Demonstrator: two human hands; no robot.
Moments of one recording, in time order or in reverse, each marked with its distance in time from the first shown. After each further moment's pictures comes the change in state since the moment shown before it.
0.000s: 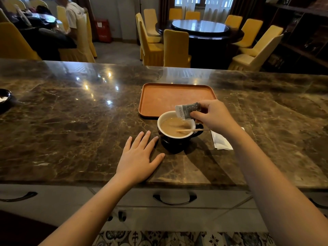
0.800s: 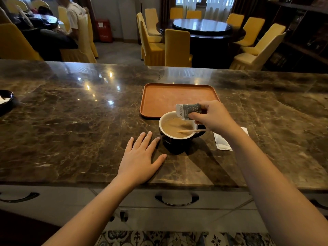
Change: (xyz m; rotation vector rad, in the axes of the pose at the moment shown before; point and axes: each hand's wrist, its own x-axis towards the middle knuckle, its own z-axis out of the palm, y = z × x) left_hand 0.000 0.000 0.001 -0.004 0.018 -0.003; right_hand 0.002 -0.001 0.003 0.058 -0.026 0.032
